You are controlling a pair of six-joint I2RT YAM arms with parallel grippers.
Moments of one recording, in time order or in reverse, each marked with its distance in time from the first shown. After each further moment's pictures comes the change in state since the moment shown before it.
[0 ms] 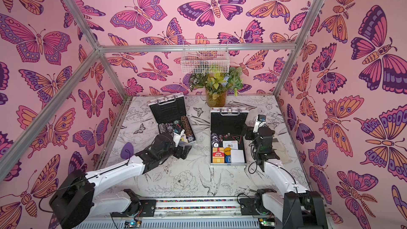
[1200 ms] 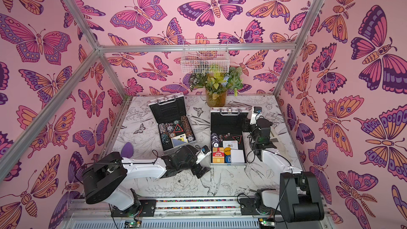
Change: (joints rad) left arm -0.280 0.272 0.075 0.160 0.078 0.166; right arm 0.000 0.183 0.112 0.116 -0.107 -0.027
